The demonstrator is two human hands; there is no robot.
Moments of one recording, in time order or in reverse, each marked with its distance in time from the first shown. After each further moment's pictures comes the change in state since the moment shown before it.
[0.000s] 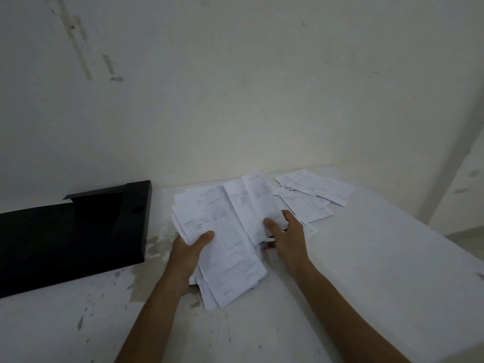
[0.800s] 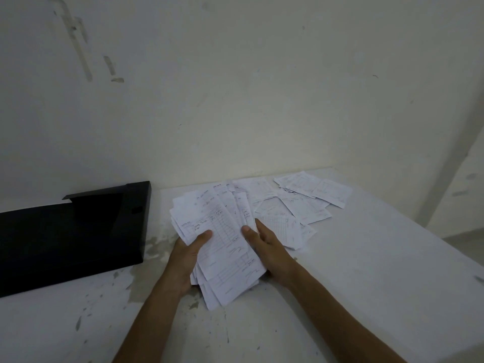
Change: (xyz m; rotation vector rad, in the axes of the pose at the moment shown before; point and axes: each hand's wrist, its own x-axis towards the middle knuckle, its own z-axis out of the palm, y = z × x) left_hand 0.006 -0.004 -0.002 -0.091 -0.068 -0.065; right_hand -0.029 -0.018 0.019 0.025 -0.550 0.035
